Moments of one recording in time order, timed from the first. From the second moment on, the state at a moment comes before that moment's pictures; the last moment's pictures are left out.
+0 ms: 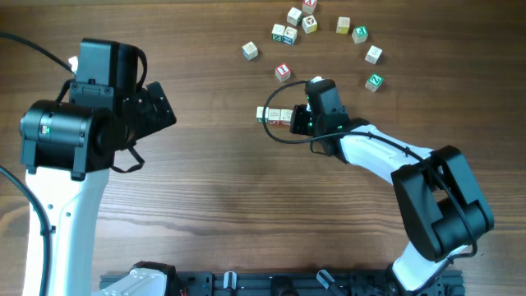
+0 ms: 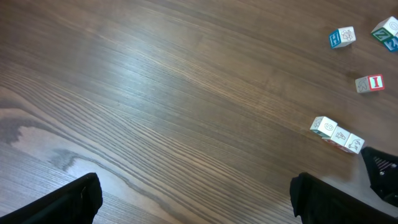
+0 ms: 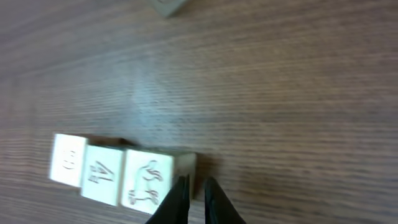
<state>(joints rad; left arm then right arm) -0.17 1.35 1.74 -1.49 -0.28 -0.54 0.44 1.85 0.96 -0.02 -0.05 0.54</state>
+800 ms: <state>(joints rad) -0.17 1.35 1.74 -1.49 -0.28 -0.54 0.60 2.02 1.19 -0.09 0.13 0.77</state>
